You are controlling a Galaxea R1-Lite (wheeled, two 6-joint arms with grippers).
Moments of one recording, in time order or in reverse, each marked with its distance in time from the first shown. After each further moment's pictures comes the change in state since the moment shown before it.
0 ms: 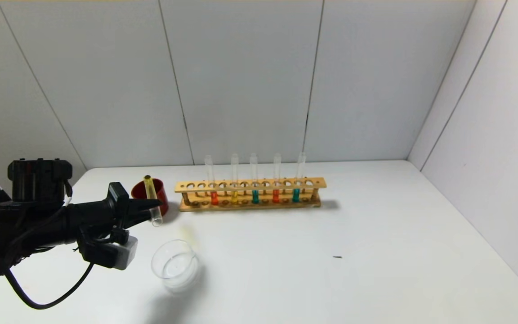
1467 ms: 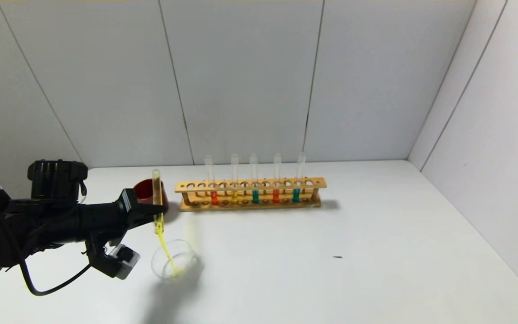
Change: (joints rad) left arm -0.010 0.076 -0.058 0.070 0.045 0.368; right arm 0.000 0.000 0.000 0.000 0.000 0.000
